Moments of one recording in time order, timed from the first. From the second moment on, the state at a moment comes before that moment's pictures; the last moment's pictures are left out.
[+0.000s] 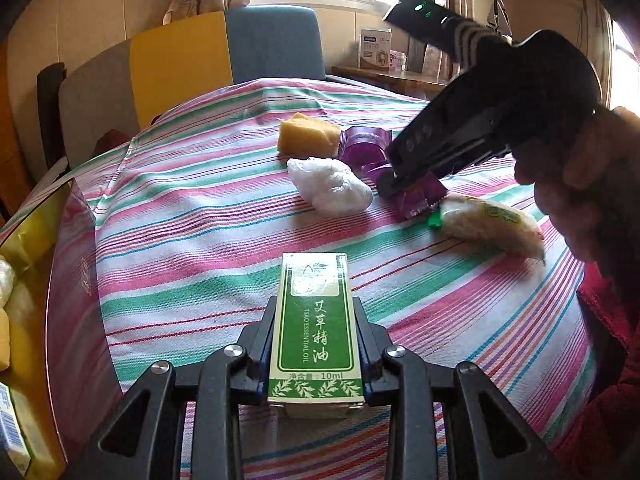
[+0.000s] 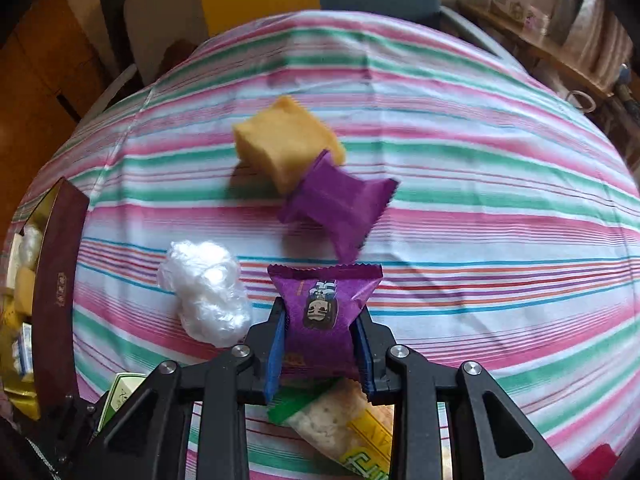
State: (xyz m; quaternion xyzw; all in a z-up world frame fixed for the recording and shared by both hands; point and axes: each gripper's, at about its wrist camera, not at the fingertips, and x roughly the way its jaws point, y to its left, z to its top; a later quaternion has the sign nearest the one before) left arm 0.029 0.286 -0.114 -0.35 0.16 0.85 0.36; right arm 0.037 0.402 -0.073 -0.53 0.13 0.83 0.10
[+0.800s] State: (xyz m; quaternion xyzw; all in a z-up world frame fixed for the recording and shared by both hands) left arm 0.022 0.286 -0.106 -0.39 0.16 0.83 0.37; right arm 0.034 0.389 -0.084 -0.55 0.06 0.83 0.09
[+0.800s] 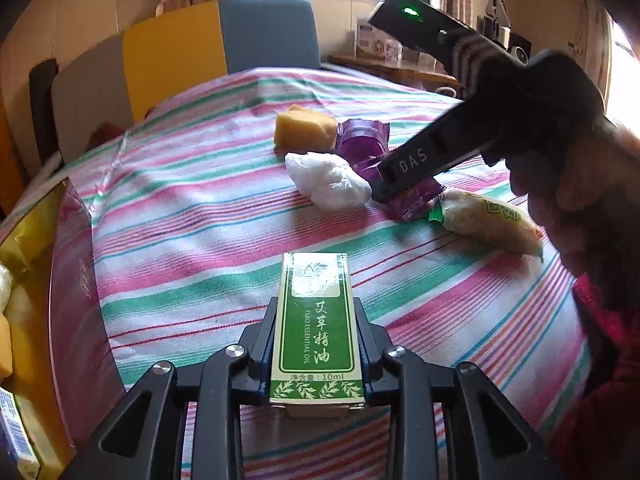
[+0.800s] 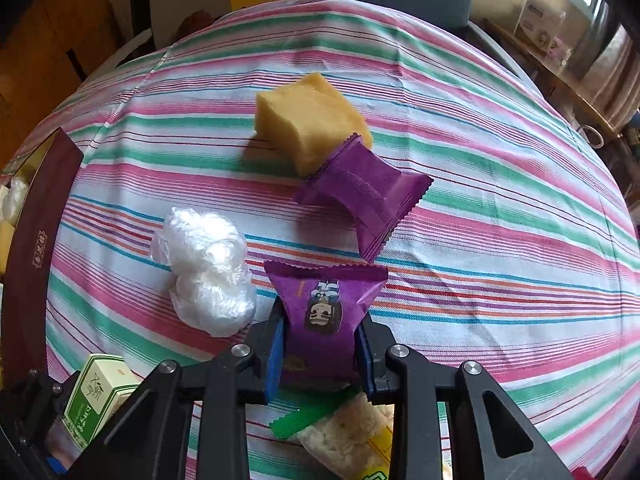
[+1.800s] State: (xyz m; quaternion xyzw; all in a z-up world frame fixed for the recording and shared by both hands) left arm -0.190 0.062 -0.070 -0.50 -0.11 0.85 0.12; right arm 0.029 0.383 -0.086 -0.54 0.04 0.83 0.10
